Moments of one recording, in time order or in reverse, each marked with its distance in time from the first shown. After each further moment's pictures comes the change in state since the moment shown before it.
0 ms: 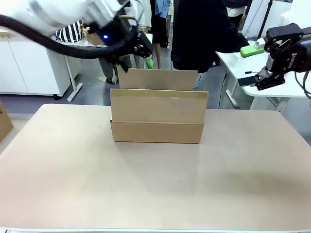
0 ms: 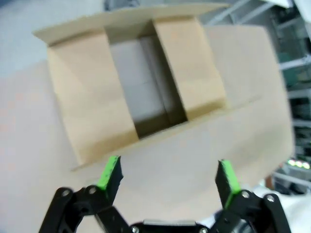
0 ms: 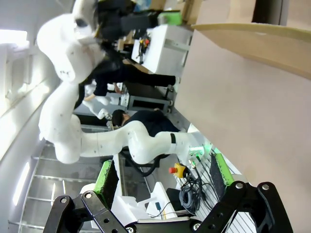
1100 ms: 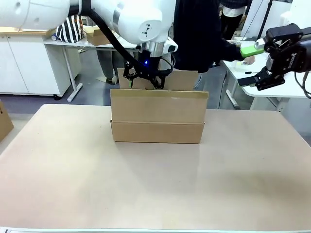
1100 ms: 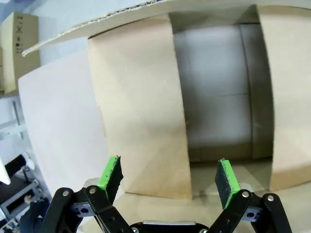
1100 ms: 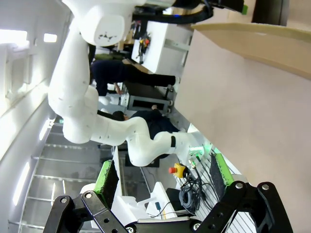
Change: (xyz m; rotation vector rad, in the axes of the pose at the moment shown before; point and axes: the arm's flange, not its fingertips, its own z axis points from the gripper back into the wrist) left arm 0.050 -0.026 -0.143 0.540 0.251 -0.012; right arm 0.000 0.000 0.000 0.000 0.000 0.001
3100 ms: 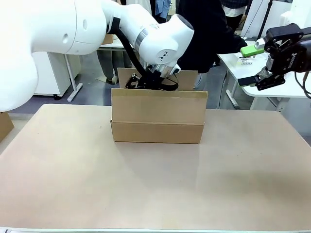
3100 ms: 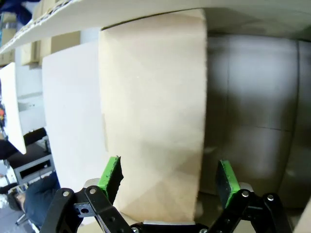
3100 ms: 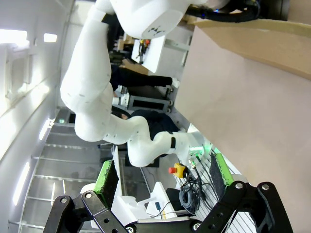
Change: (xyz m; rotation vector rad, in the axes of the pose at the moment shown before) left arm 0.016 -0.032 -0.068 0.250 0.057 0.114; right arm 0.000 0.000 0.000 0.000 0.000 0.001
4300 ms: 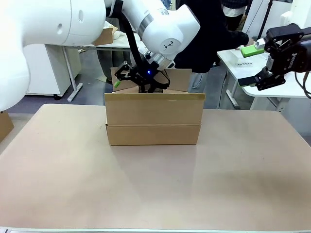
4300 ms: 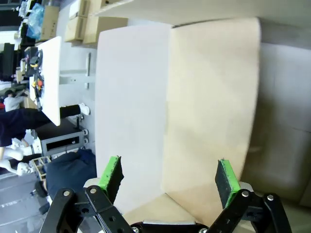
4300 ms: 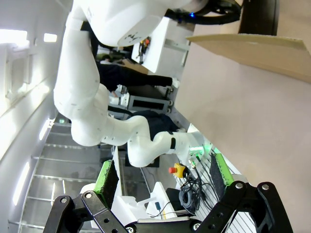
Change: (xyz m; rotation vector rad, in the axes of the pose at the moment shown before) left arm -0.017 0.037 0.032 0.215 0.045 0.075; right arm 0.000 0.000 0.000 0.000 0.000 0.000
